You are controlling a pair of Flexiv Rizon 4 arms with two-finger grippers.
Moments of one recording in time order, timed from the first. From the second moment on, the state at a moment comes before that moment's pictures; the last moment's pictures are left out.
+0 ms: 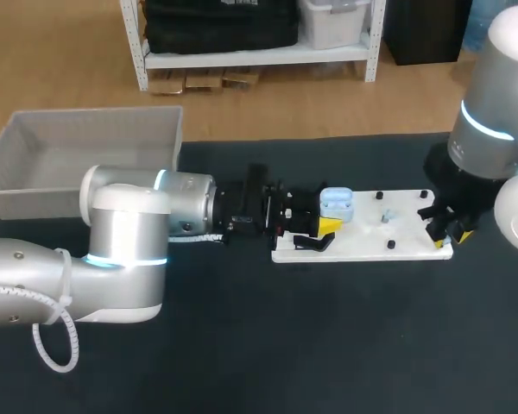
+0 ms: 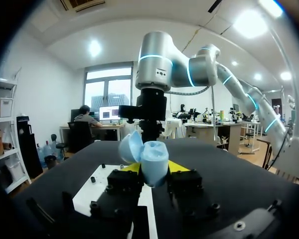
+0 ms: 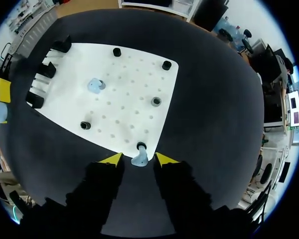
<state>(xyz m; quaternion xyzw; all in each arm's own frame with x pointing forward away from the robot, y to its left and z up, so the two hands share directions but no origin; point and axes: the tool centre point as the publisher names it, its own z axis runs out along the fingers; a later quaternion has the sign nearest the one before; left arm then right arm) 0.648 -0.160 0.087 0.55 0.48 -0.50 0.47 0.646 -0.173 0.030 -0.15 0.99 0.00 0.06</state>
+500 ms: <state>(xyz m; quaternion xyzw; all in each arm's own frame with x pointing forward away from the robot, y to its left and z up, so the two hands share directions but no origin) 0.648 -0.160 0.087 0.55 0.48 -0.50 0.47 0.646 -0.175 0.028 -0.15 0.99 0.00 0.06</state>
